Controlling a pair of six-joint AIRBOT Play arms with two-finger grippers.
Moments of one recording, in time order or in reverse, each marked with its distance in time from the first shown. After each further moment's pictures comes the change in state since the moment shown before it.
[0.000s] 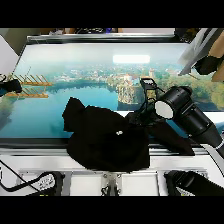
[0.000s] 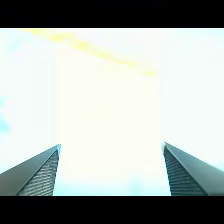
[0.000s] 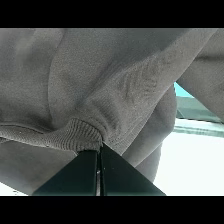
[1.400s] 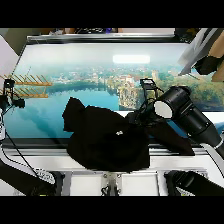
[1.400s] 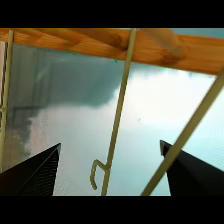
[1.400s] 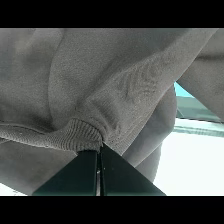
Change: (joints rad) left arm 0.165 -0.536 0.003 0.340 0.579 0.155; right arm 0.000 -0.005 0.000 0.000 0.000 0.000
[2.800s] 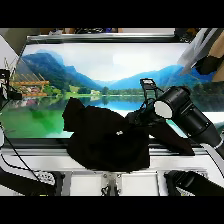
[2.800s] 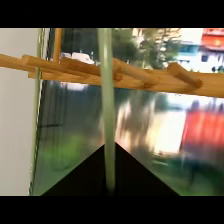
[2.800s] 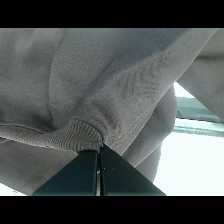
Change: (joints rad) left arm -0.064 0.153 -0.002 -0.010 -0.059 -0.002; right arm 0.000 0.000 0.000 0.000 0.000 0.000
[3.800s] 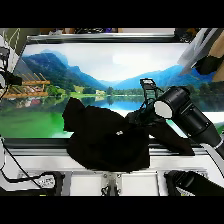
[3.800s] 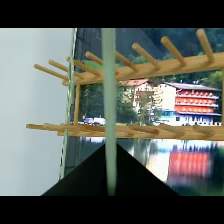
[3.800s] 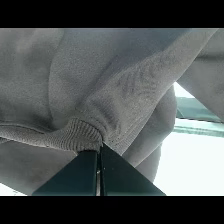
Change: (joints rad) left arm -0.181 0.262 0.000 0.000 -0.097 0.001; right arm 0.000 0.000 0.000 0.000 0.000 0.000
